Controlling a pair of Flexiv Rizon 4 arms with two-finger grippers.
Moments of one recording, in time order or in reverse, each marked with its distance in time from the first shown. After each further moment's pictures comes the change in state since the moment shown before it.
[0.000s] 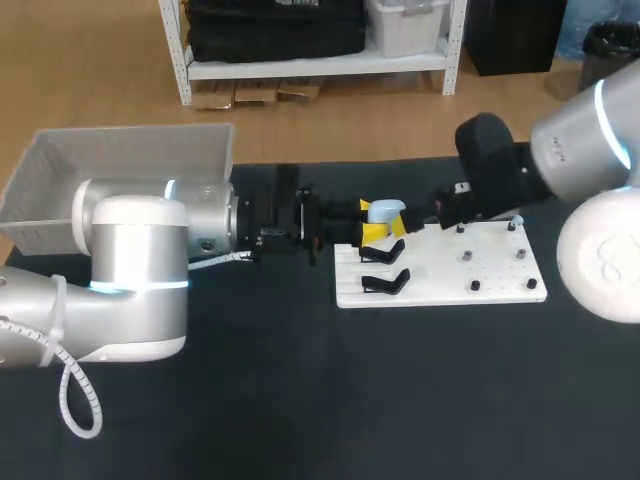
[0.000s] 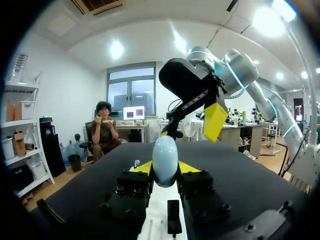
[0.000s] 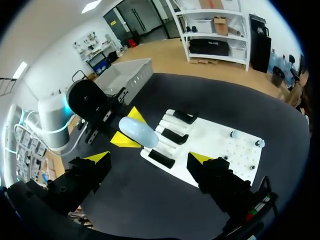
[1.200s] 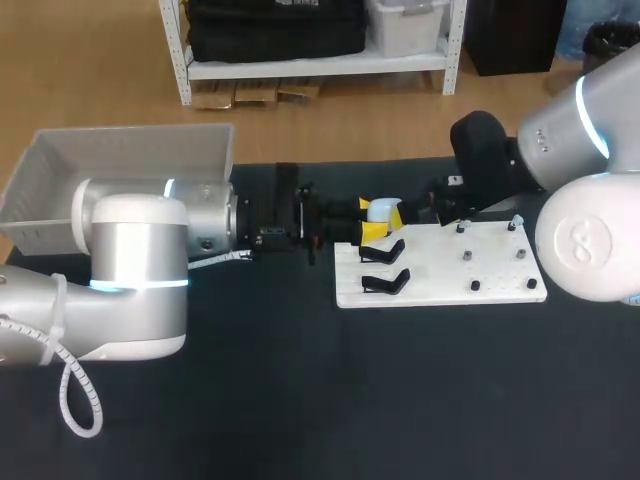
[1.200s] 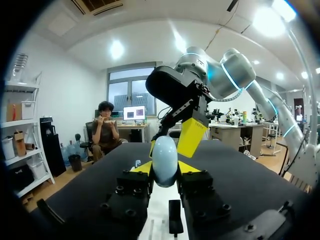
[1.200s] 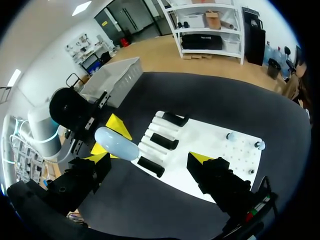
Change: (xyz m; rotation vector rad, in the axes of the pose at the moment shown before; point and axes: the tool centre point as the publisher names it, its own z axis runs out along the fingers) left arm 0.000 0.002 -0.001 -0.002 0.000 0.000; right arm -0.012 -0.024 0.018 0.030 0.014 0.058
